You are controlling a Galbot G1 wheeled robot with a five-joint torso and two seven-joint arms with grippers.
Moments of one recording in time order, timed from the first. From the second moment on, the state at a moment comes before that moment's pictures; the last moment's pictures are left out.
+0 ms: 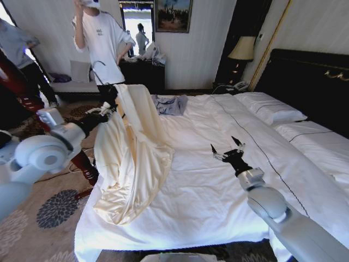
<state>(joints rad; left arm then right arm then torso) 0.96 -0.31 -0.63 -2.16 -1.50 0.28 -0.32 -1.49 0.74 0.60 2.23 0.39 -0.09 0.29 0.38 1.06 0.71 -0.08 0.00</state>
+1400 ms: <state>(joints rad) 0.90 -0.16 -1.12 -2.00 -2.05 0.55 -0.63 -1.74 0.87 0.71 2.28 0.17 -0.04 0.26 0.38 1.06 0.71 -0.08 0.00</state>
